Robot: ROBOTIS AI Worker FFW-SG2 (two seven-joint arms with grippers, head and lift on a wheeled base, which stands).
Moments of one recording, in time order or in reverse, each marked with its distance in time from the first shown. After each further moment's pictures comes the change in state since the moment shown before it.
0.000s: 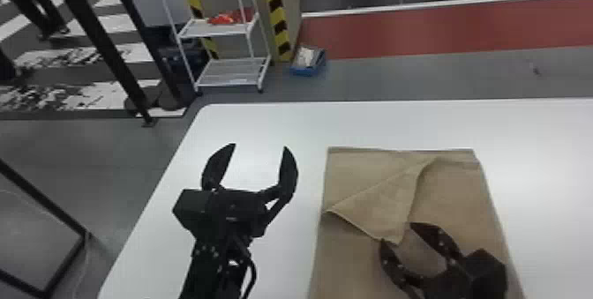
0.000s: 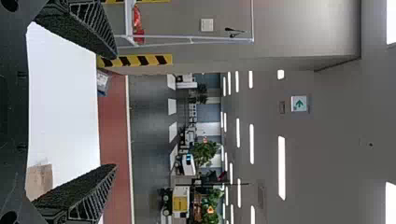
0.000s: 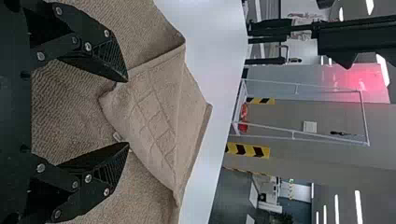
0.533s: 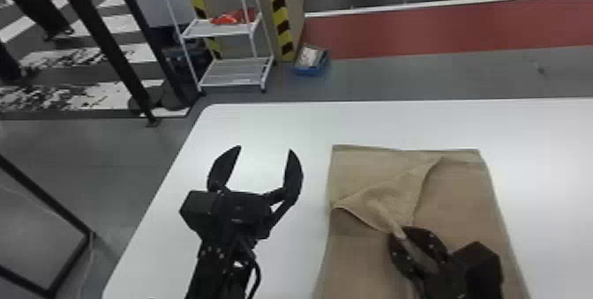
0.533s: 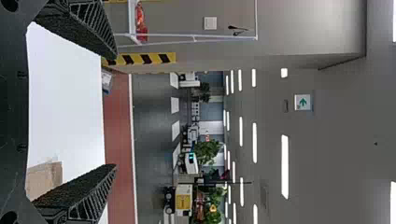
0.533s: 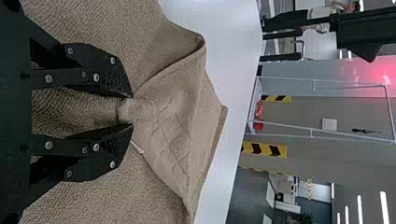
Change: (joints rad) left arm -0.001 0.000 -0.004 0.011 0.000 0.000 -0.002; right arm -0.021 0.004 0.011 -0.012 -0.012 0.102 -0.029
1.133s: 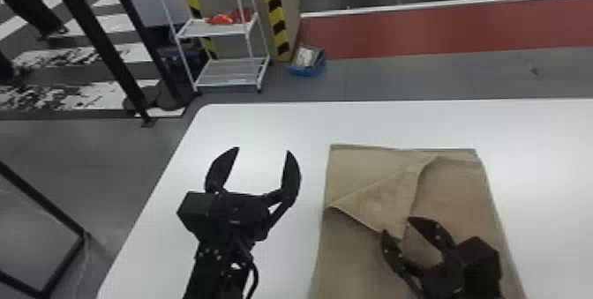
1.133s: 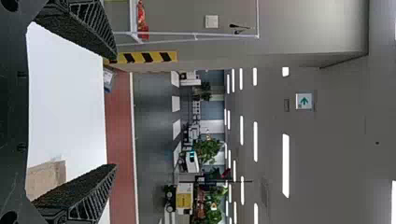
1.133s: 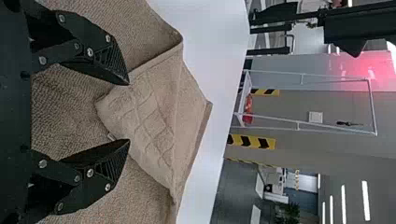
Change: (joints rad) left arm 0.000 0.000 -0.006 0.004 0.000 -0.001 0.000; right arm 0.004 0.000 0.003 -0.032 0.005 -0.008 -0.025
